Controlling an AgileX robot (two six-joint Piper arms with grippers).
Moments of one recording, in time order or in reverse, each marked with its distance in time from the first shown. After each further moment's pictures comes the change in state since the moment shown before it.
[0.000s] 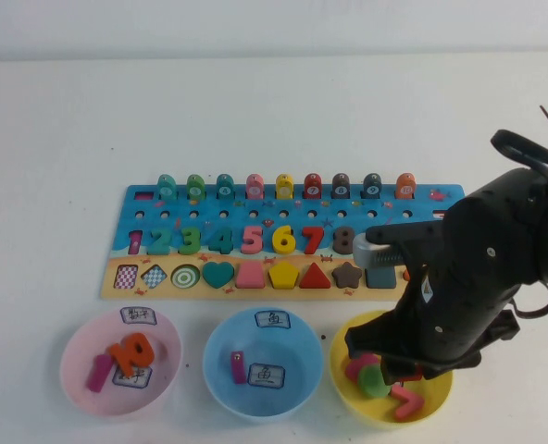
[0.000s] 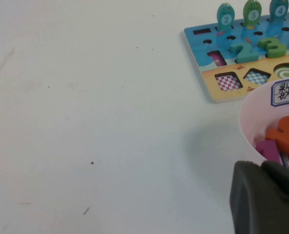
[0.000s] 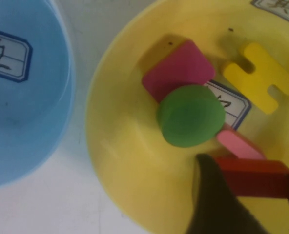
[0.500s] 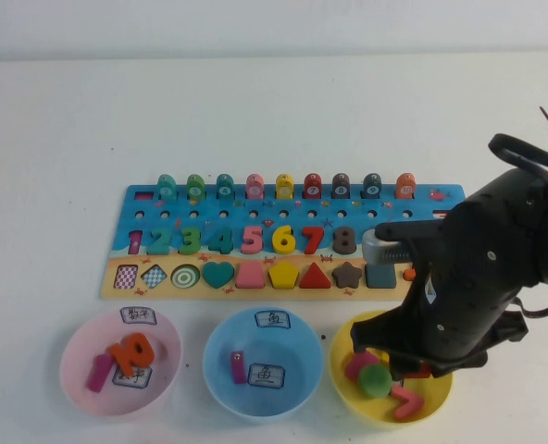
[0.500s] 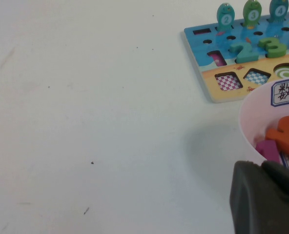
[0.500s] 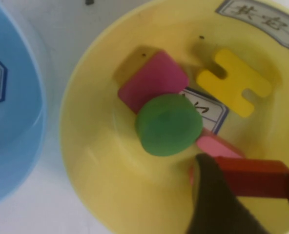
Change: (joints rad) right arm 0.001 0.000 0.000 -0.062 0.008 0.100; left arm 0.000 0.000 0.000 0.000 0.000 0.000
